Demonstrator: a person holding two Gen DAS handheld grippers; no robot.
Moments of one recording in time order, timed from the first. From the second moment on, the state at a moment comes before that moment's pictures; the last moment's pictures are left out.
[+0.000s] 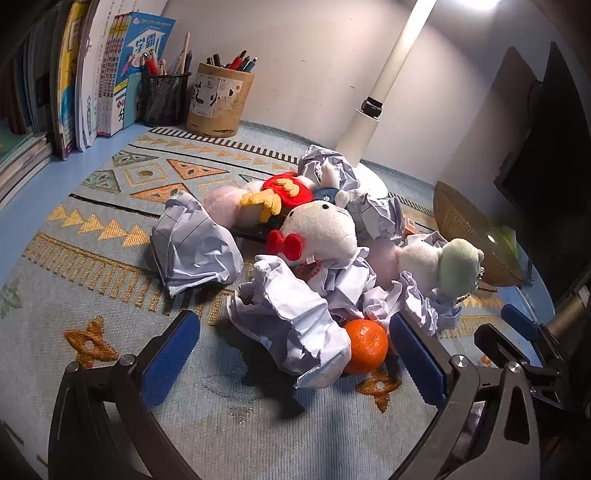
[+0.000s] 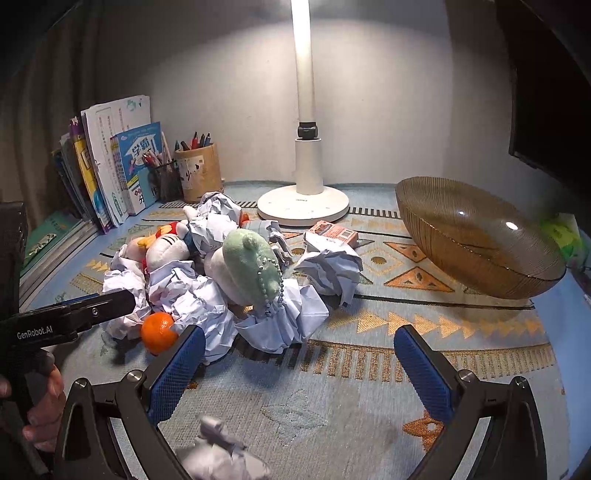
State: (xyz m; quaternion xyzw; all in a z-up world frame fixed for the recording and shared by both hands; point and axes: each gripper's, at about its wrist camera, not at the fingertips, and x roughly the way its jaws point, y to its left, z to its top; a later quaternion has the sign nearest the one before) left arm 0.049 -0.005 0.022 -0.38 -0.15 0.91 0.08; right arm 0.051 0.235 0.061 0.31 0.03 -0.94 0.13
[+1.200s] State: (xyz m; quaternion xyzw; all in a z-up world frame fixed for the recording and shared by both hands) left arm 0.048 0.000 0.021 -0.42 -0.10 0.90 0.06; right arm 0.115 0.229 0.029 0.40 -0.02 -0.90 0.20
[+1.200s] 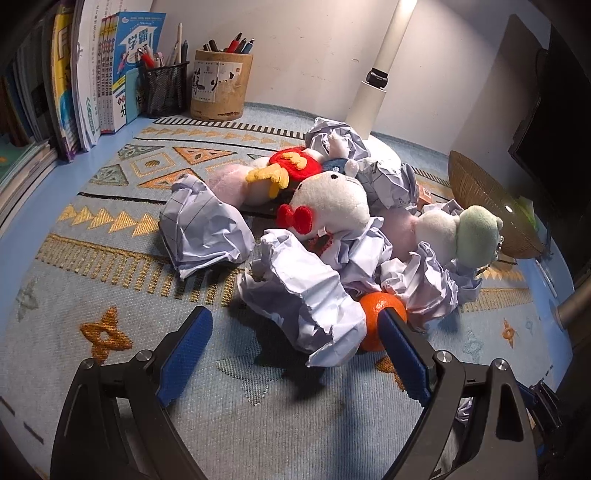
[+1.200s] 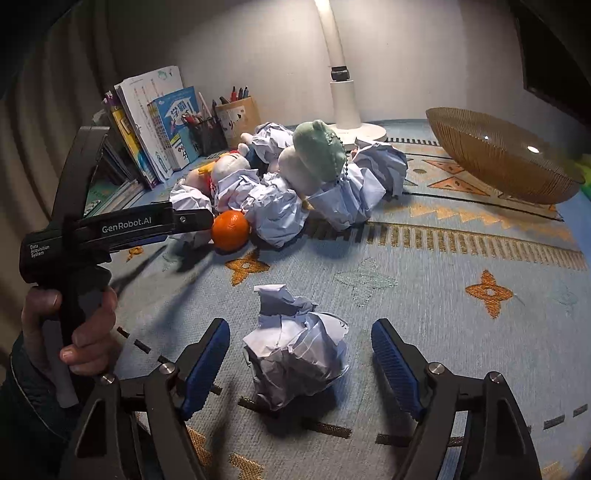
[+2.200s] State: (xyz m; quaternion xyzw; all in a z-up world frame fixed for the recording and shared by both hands) left arm 0.051 0.012 0.020 -0.40 -0.08 0.91 0.06; right arm 0.116 0.222 0.027 0.39 -0.01 -0.90 0.19
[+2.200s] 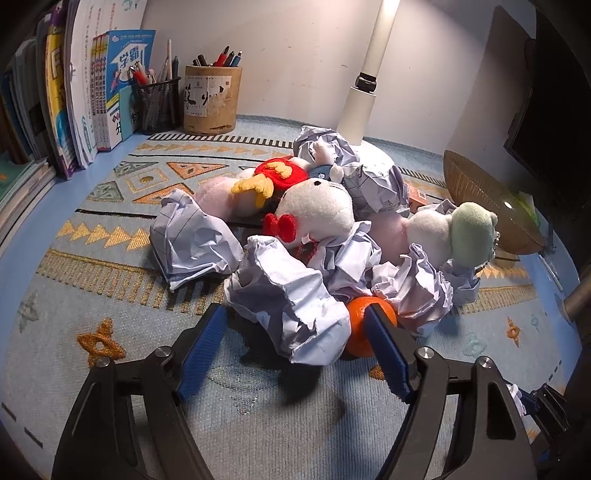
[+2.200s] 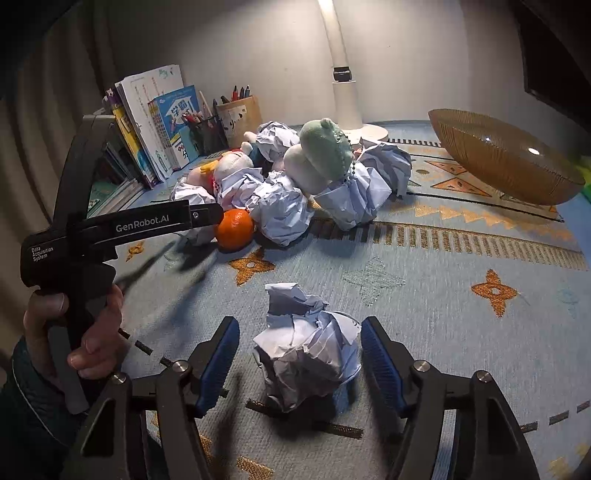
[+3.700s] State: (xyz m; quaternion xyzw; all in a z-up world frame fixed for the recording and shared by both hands) left arm -0.081 0.261 0.136 -0.29 -0.05 0.92 0.26; right arm -0.048 0.418 0.182 0.22 -0.11 -0.97 -0.02
